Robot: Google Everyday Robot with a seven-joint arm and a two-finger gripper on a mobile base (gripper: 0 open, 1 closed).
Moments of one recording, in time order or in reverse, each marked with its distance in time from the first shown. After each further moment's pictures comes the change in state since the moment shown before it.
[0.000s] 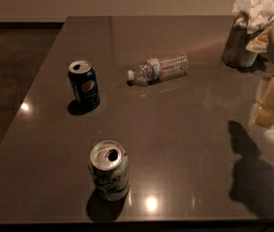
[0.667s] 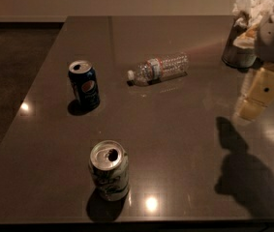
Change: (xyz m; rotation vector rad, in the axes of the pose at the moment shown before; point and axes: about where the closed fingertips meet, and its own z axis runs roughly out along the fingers) arm -0.026 -0.006 0.005 -0.001 -0.082 -0.016
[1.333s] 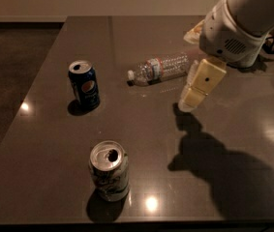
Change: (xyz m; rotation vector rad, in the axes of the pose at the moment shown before) arm -0.085 -0.016 0.040 -0.031 -0.201 -0.054
